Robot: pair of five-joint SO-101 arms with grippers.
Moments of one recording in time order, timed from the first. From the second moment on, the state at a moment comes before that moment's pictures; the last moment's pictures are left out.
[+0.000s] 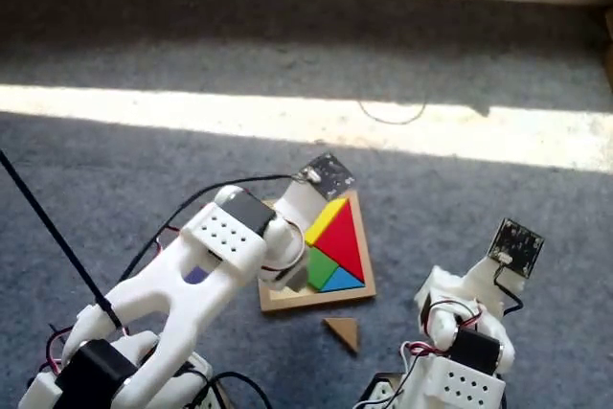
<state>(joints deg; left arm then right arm) 31.2 -20.6 44.4 66.9 -5.0 15.0 -99.0 94.5 67.9 -7.3</state>
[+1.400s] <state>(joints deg) 38.4 -20.6 39.0 72.1 4.8 22.1 -99.0 94.5 67.9 -7.3</state>
